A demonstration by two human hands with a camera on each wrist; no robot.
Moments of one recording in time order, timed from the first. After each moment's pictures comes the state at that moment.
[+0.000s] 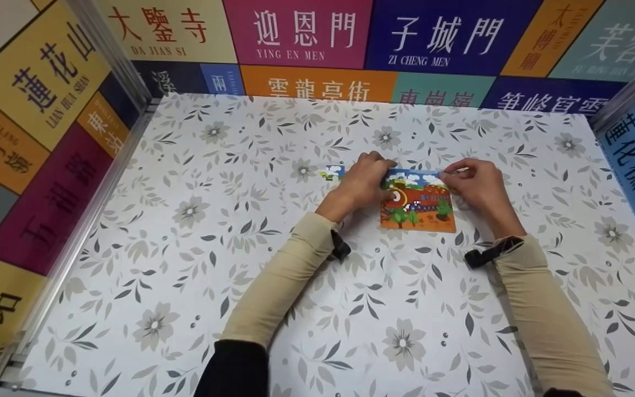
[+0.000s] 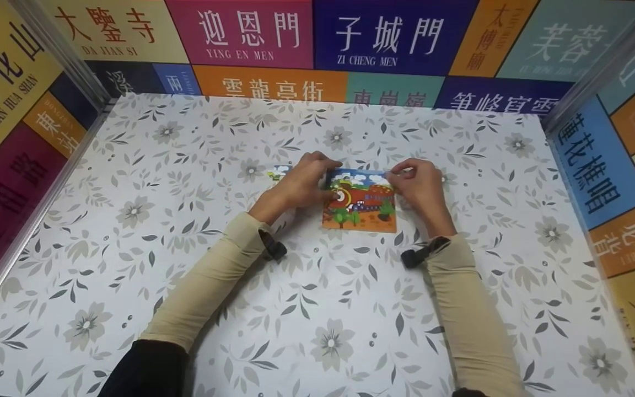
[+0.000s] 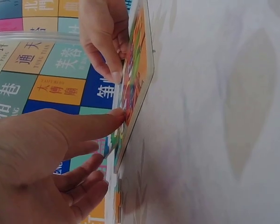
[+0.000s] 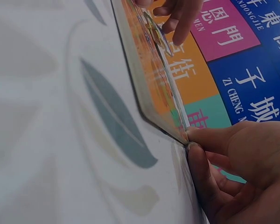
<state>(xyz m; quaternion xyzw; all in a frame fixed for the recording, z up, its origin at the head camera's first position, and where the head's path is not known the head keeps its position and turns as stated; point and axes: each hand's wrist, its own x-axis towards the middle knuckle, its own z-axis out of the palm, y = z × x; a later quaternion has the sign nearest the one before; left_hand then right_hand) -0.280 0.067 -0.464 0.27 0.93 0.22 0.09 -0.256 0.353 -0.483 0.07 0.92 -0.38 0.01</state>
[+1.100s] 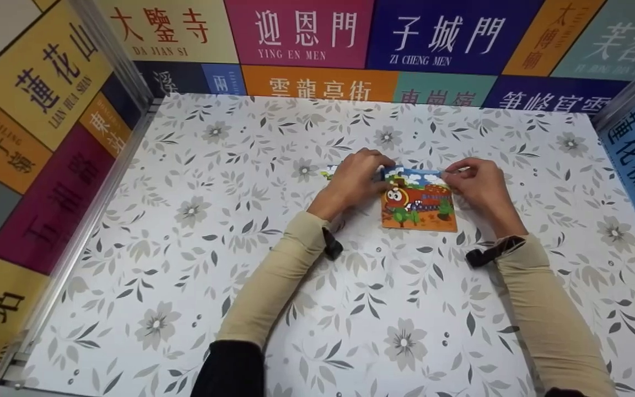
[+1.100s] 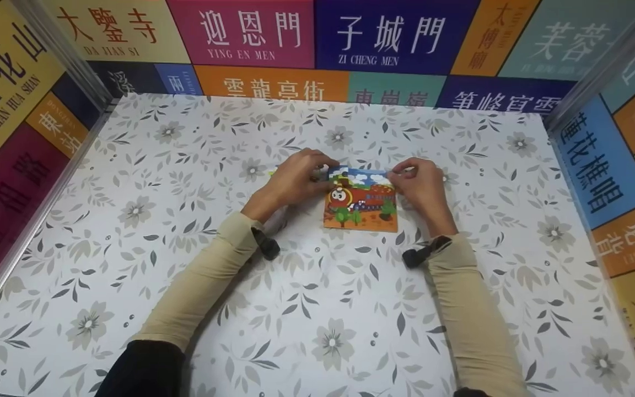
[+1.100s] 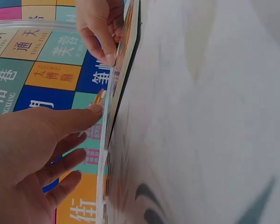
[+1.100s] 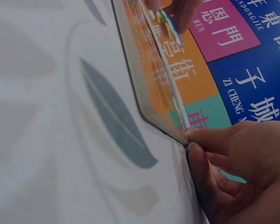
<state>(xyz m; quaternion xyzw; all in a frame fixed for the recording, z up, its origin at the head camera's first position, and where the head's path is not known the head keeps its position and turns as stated) -0.289 0.050 -0.469 0.32 0.92 0.24 0.01 -0.255 0.354 -0.483 0.08 0.91 -0.40 0.02</state>
